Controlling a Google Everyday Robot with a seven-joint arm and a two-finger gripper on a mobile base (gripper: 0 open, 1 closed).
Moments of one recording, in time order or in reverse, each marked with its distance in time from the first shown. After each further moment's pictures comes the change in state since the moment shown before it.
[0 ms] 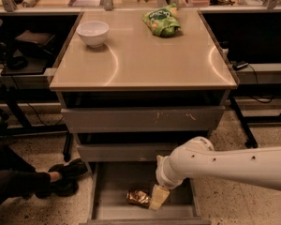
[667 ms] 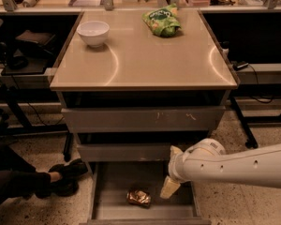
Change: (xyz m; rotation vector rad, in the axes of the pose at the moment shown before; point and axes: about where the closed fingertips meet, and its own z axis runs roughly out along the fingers) arm 0.045 -0.057 -0.001 0.212 0.019 0.009
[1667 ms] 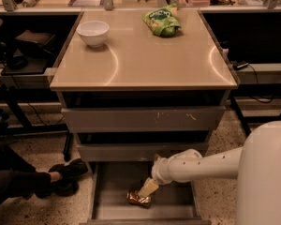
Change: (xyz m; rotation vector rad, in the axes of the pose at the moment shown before) arm -0.035 0.014 0.123 -0.105 -0.186 0.185
